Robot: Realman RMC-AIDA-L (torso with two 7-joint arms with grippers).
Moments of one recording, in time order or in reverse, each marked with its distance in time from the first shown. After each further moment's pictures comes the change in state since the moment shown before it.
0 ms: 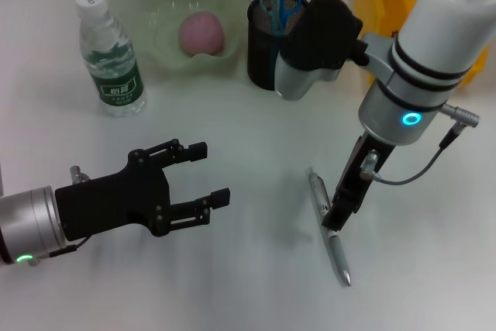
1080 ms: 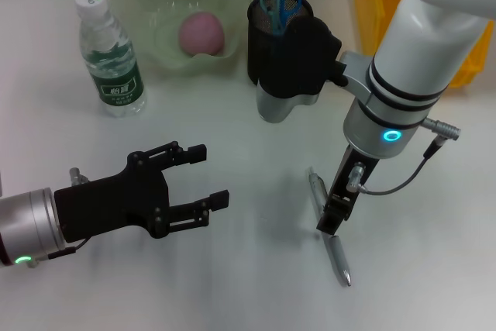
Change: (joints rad) left arm 0.002 0.003 0.005 -0.002 0.000 0.001 -0.010; right arm 0.000 0.001 -0.149 -0.007 0.012 0.081 0.075
